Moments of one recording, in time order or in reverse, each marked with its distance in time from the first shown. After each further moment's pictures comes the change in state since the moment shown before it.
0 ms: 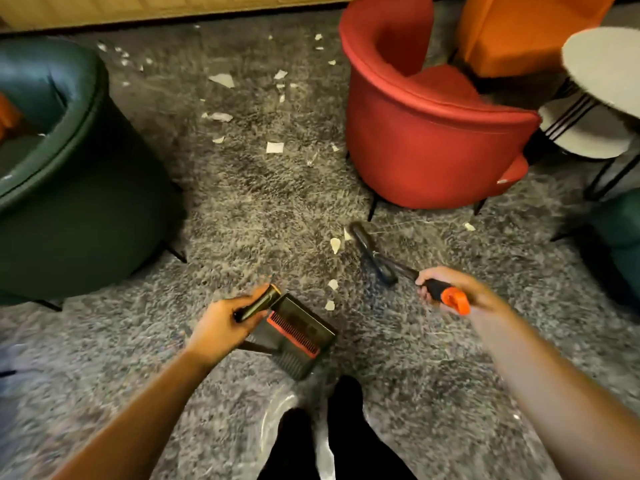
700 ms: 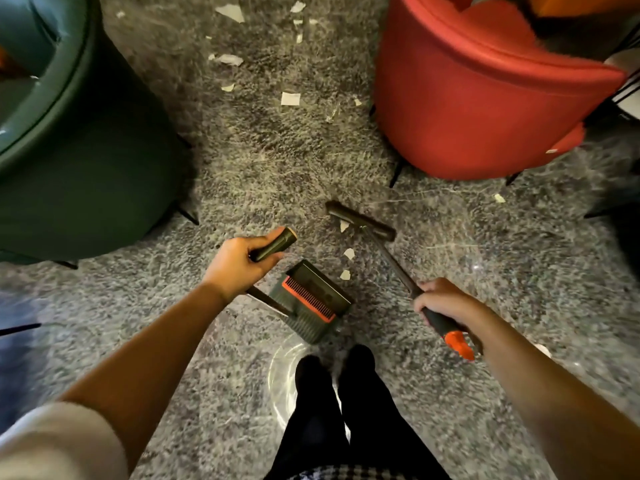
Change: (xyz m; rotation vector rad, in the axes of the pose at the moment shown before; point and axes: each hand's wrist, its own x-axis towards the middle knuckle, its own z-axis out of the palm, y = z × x) left_hand 0.075 -0.012 -0.039 -0.013 -0.003 -0.041; right_hand 0.032 0.029 0.058 -0.655 0.038 0.042
